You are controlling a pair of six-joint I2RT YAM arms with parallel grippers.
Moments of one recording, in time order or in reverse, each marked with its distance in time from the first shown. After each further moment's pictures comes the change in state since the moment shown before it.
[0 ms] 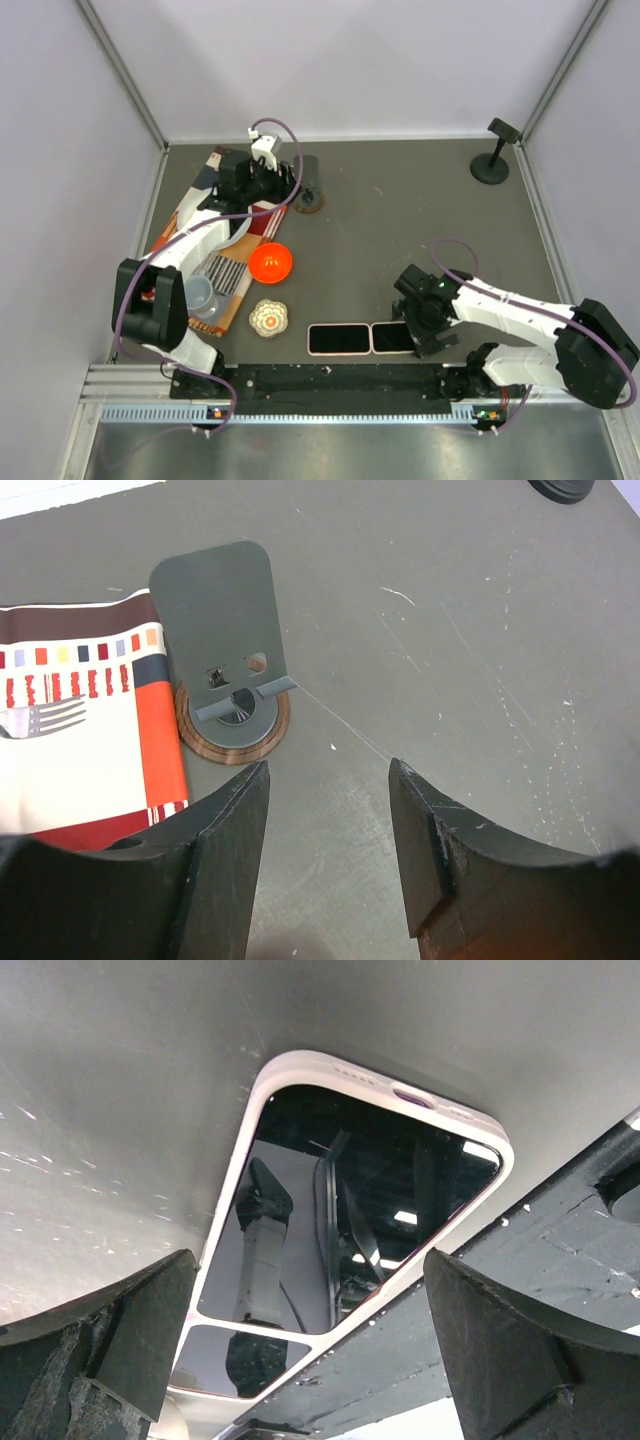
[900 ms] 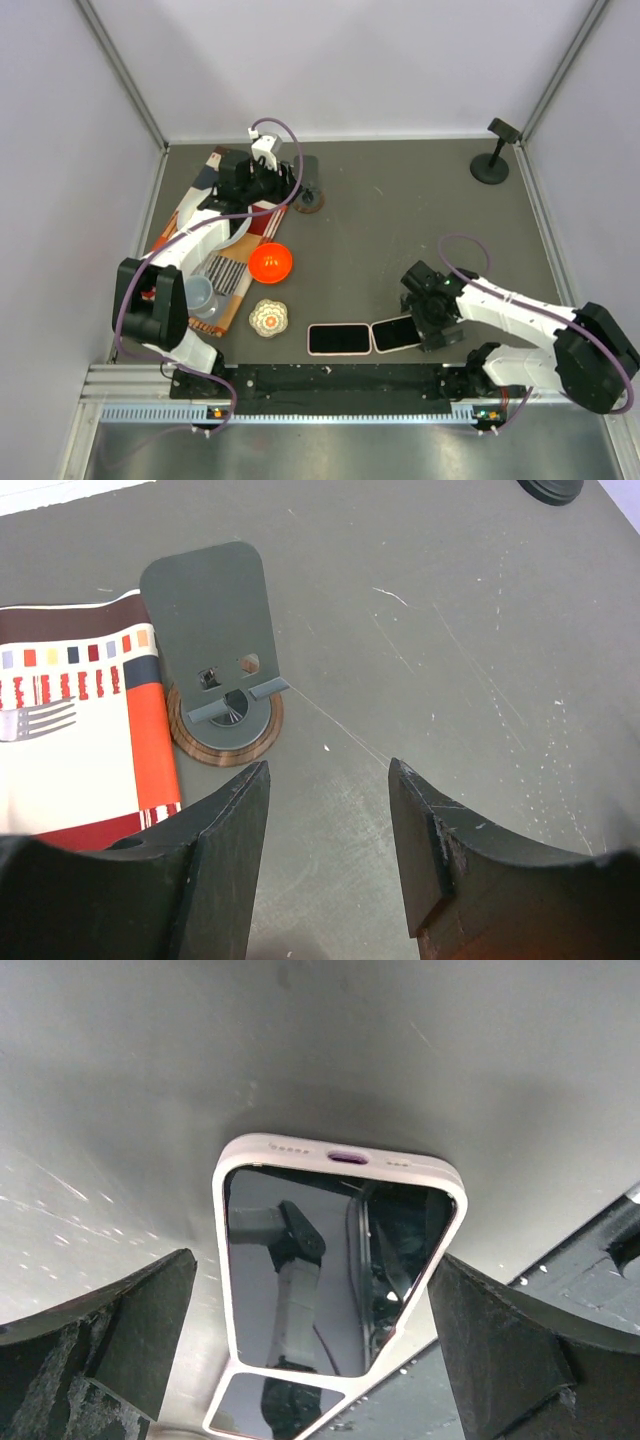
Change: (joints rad) left arm 0.003 0.004 0.000 0.007 0.019 -0.011; right arm -0.071 -0.023 -0.033 0.026 0.105 -0.002
